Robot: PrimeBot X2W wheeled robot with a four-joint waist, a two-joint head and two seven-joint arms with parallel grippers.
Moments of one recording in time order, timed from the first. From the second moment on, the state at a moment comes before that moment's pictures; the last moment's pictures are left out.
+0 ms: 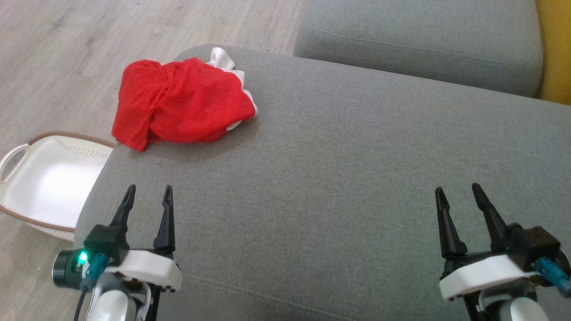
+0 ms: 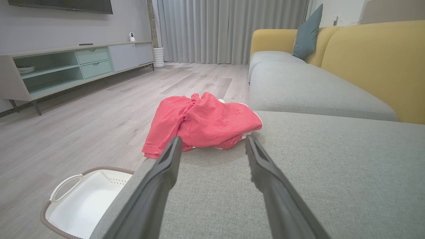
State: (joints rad) left arm -0.04 0.12 -0.15 0.23 -0.12 0.03 -0.25; right arm 0.09 -0.04 0.01 0.01 0.12 0.13 -0.06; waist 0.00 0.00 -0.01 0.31
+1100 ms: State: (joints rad) left arm -0.69 0.24 -0.08 0.74 -0.27 -0.09 -0.11; right arm -0.14 -0.07 0.06 -0.11 0.07 0.13 0.02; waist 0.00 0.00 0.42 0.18
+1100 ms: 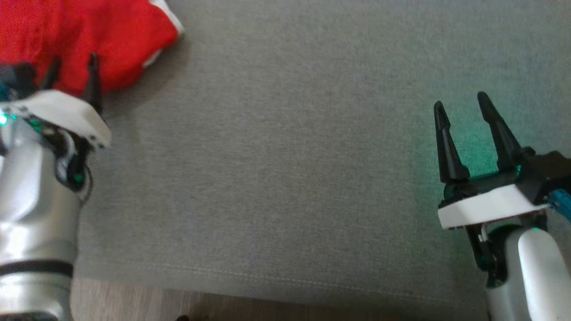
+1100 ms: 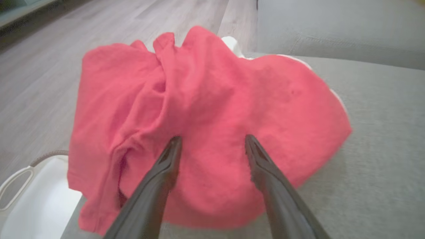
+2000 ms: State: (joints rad) left arm -0.79 0.30 -0.08 0.75 -0.30 -0.03 -0.24; right arm -0.15 -0.07 0.04 -0.07 0.08 0.13 -0.01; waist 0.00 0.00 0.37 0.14
